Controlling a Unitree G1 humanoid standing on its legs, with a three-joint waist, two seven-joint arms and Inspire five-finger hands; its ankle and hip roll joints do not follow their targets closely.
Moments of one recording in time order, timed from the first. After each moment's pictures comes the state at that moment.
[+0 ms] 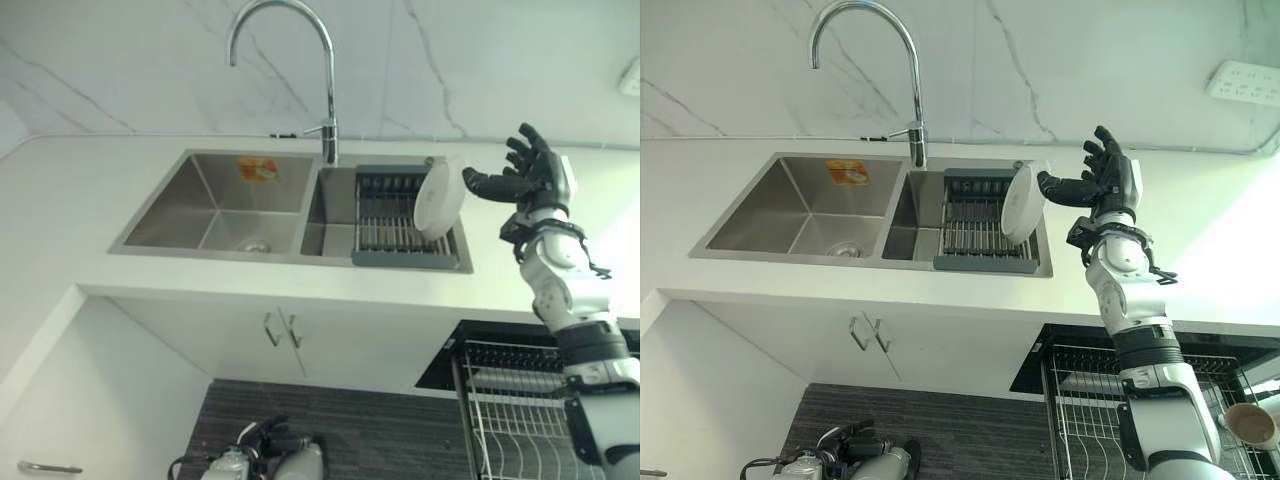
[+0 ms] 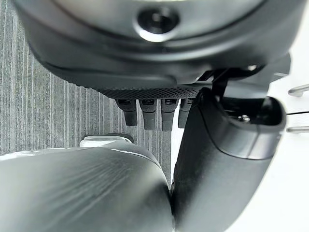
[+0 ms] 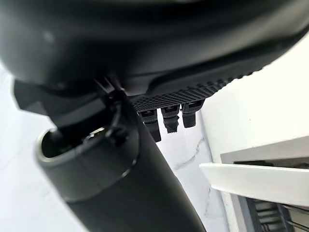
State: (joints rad) left arm -0.05 0.21 -0.17 1.06 -0.19 0.09 -0.10; right arm -0.70 -0.60 0.11 0.43 0.55 0.10 -0.25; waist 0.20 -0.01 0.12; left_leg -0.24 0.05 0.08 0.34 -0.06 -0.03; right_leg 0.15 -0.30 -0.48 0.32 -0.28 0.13
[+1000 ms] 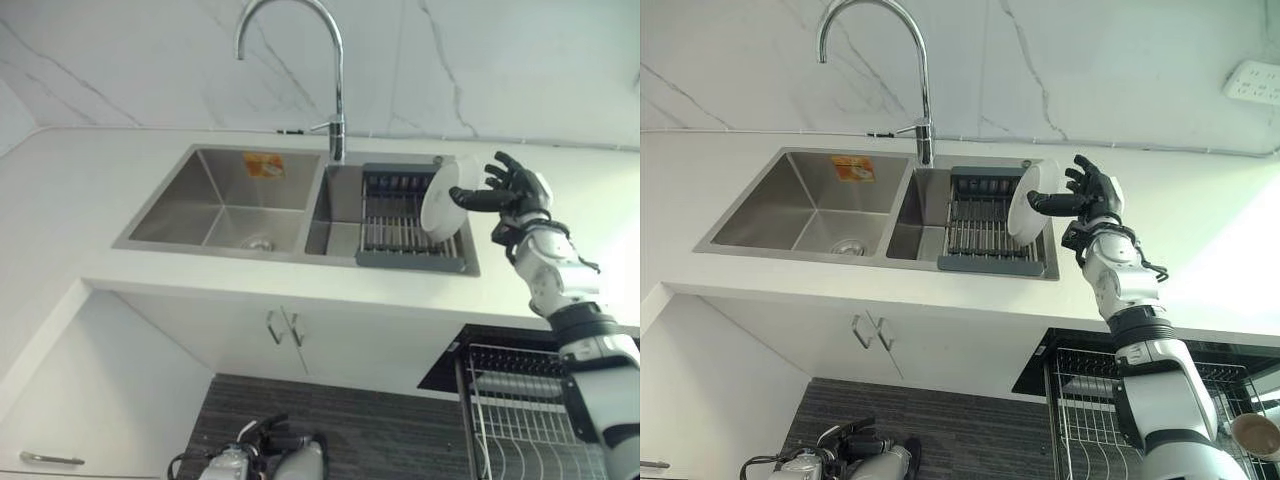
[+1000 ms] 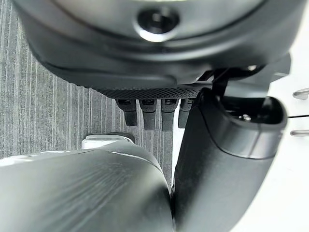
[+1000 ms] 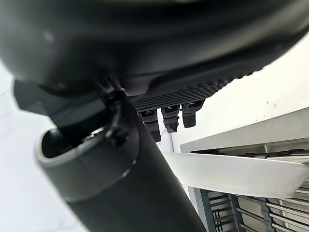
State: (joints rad) left arm -0.09 0.21 -0.17 1.13 -0.19 0.06 -0.12; right arm -0.79 -0.60 0.15 0.65 0.61 0.14 -0.17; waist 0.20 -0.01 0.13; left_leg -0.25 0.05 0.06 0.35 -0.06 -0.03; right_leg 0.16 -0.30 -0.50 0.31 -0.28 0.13
